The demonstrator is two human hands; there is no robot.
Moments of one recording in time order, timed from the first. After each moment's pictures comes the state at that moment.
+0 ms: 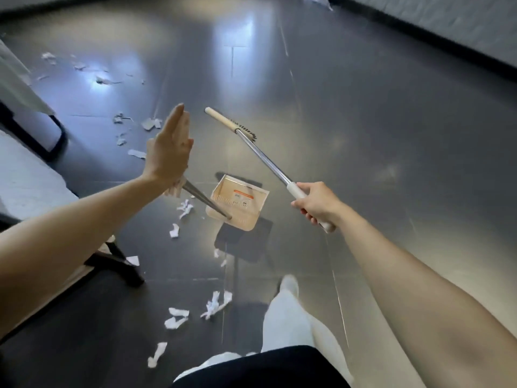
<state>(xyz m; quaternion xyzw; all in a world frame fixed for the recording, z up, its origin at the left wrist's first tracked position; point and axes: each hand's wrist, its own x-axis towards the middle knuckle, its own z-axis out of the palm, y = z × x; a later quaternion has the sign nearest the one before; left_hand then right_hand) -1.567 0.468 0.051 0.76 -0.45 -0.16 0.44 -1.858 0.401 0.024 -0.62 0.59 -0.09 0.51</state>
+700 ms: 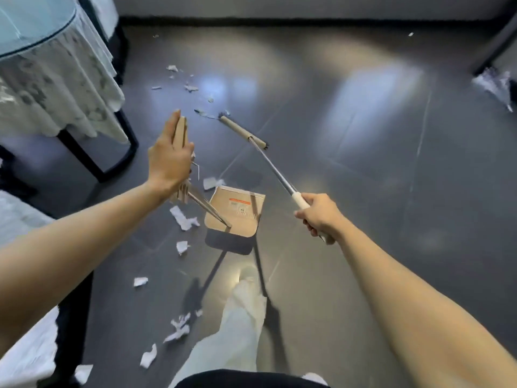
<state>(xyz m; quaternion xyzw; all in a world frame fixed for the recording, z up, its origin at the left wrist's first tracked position) -1.136 -0.052 0.034 0.83 -0.18 -0.03 0.53 -1.344 -0.256 -0.008 -0.75 0.43 0.03 0.50</state>
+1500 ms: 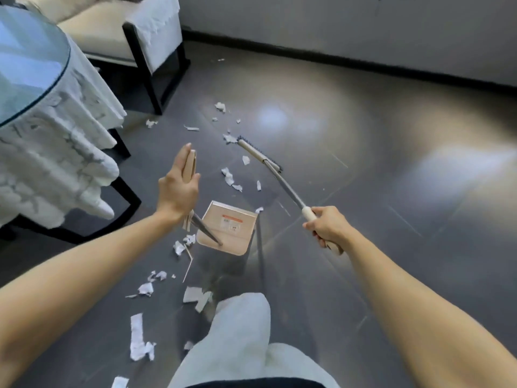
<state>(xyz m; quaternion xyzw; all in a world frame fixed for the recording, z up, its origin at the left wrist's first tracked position) -0.577 -0.467 0.002 0.88 0.01 -0.01 0.48 -0.675 -0.761 -0.030 -0.80 0.32 0.19 0.46</state>
